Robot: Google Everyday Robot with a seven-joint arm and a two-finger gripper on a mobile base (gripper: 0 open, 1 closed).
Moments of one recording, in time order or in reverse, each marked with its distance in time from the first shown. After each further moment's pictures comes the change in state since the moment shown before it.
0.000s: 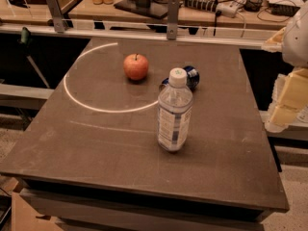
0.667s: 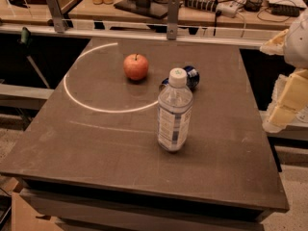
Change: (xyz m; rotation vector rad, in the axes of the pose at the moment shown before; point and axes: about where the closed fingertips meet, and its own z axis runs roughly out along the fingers) arm 0.000 0.001 0.003 -0.022 -0.075 0.021
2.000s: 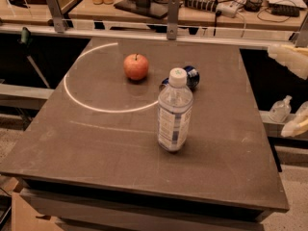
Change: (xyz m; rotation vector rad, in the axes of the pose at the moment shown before) arm -0.003 0.007 -0.015 -0.069 -1.041 -0.026
